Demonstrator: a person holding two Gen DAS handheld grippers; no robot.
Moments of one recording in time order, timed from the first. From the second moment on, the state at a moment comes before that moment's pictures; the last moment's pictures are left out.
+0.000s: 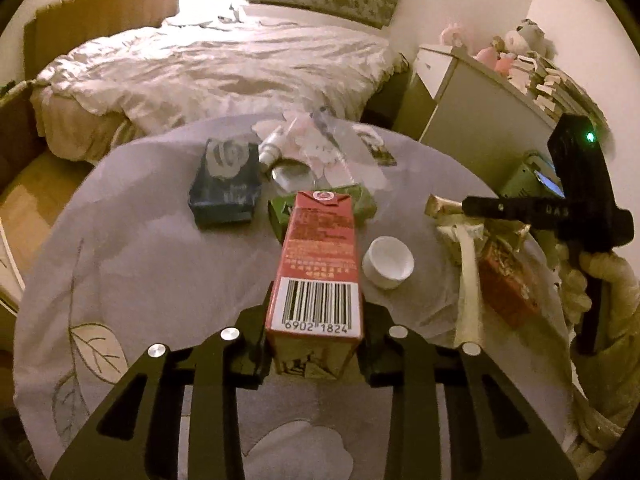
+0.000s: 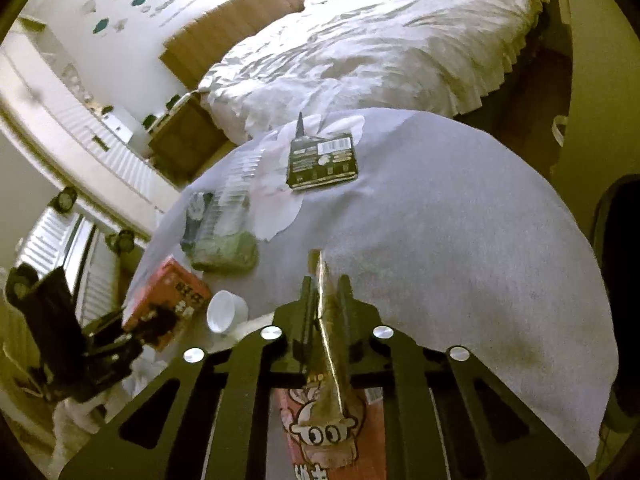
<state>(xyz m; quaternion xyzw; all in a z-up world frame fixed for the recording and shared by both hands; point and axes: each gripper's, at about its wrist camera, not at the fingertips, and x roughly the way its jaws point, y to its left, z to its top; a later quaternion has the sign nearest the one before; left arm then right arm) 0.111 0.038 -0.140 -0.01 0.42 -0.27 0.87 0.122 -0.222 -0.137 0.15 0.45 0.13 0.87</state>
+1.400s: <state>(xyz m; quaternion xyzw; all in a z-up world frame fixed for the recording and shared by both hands) 0.077 -0.047 -0.083 0.01 0.36 -0.29 0.89 0.076 -0.253 -0.104 0.13 0.38 0.14 0.91</state>
